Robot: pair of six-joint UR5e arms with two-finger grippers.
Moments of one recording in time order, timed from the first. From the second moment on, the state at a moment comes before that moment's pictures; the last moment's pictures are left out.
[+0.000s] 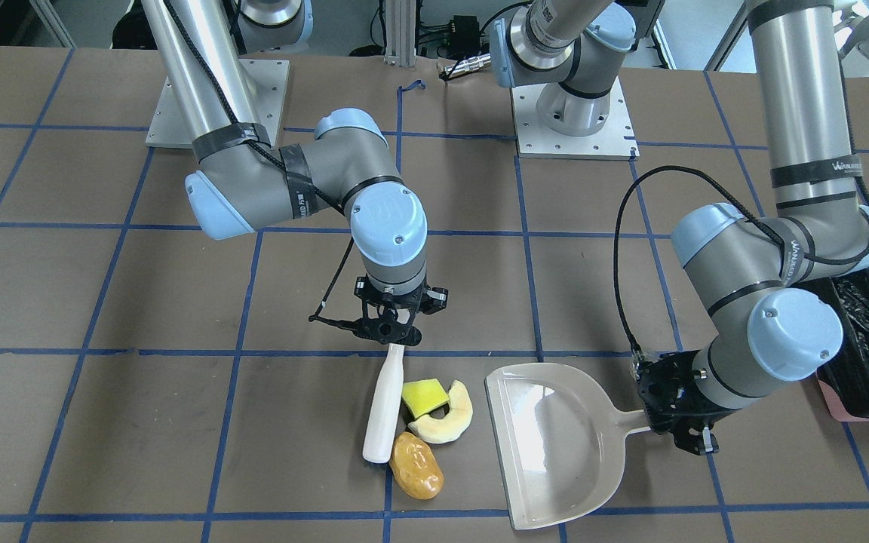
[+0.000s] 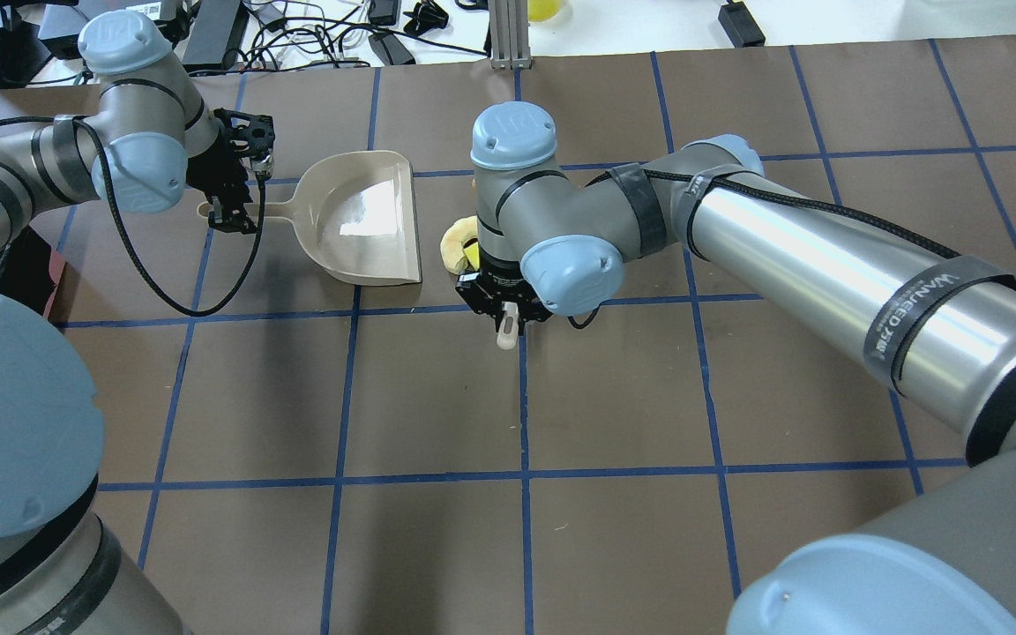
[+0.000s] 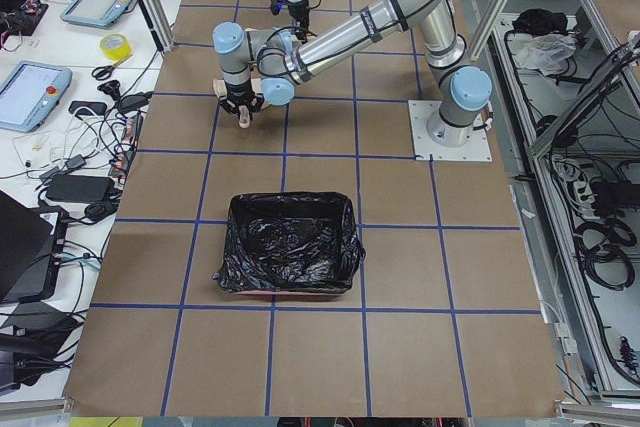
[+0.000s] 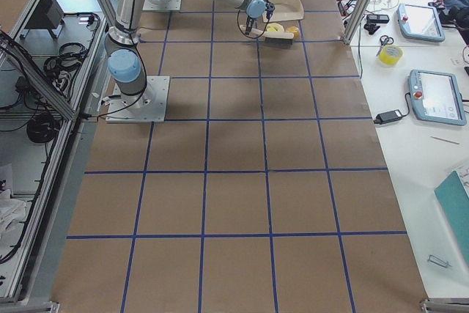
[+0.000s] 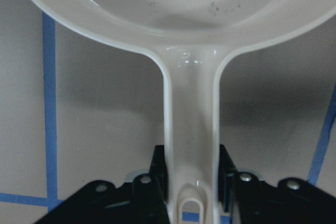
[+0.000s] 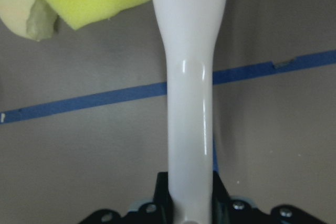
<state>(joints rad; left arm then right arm) -1.37 -2.12 -1.55 -1.03 1.60 1.64 1.98 -1.05 1.59 -2.01 -1.46 0.58</state>
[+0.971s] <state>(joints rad) -1.37 -2.12 -1.55 -1.03 1.60 1.64 2.16 -0.89 1.37 -2.02 -1.46 0.73</state>
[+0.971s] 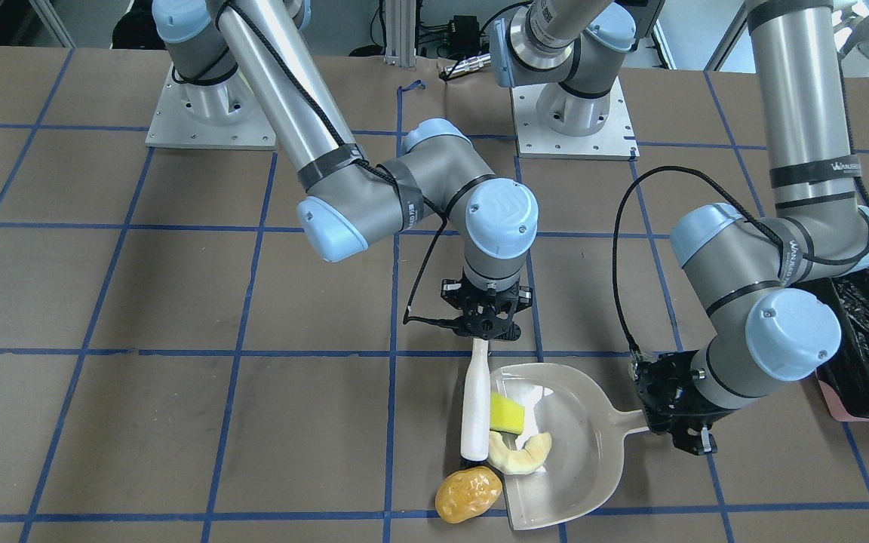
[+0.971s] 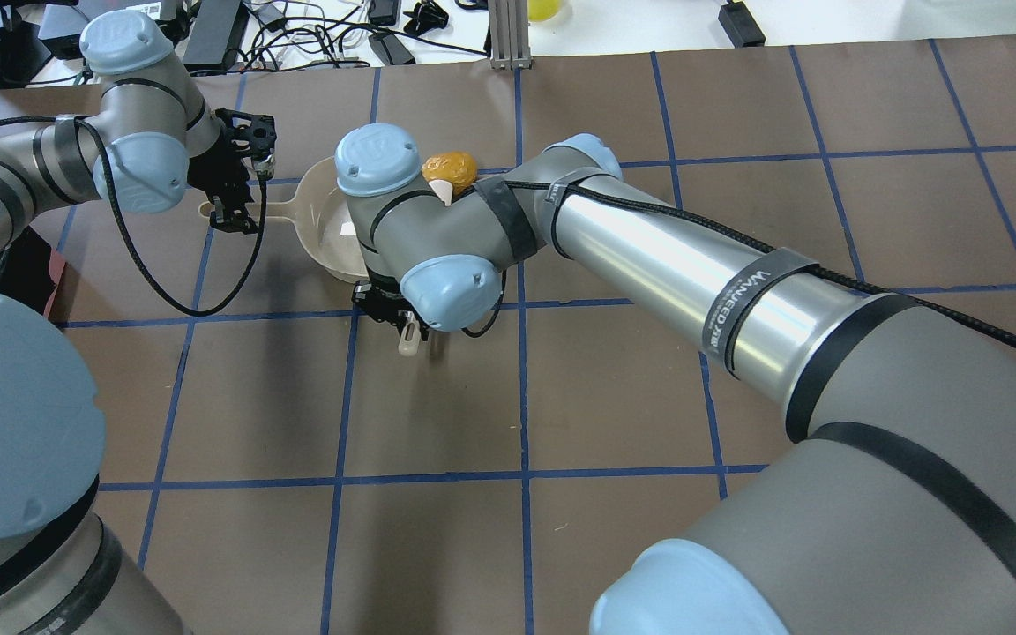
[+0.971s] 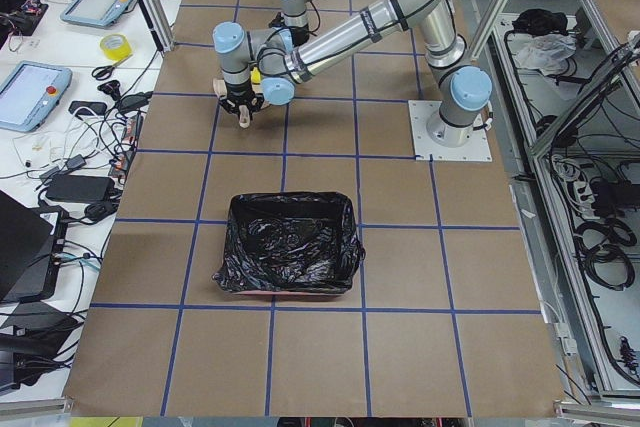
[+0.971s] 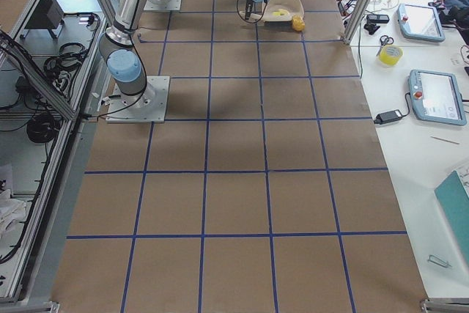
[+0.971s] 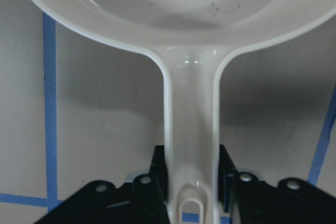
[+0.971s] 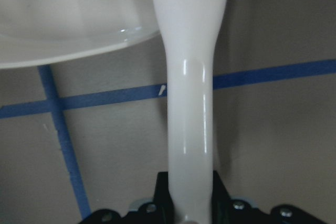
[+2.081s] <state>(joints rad) -1.38 -2.12 -1.55 -1.03 1.59 1.64 2.23 -0.91 1.24 -1.91 -1.44 0.85</state>
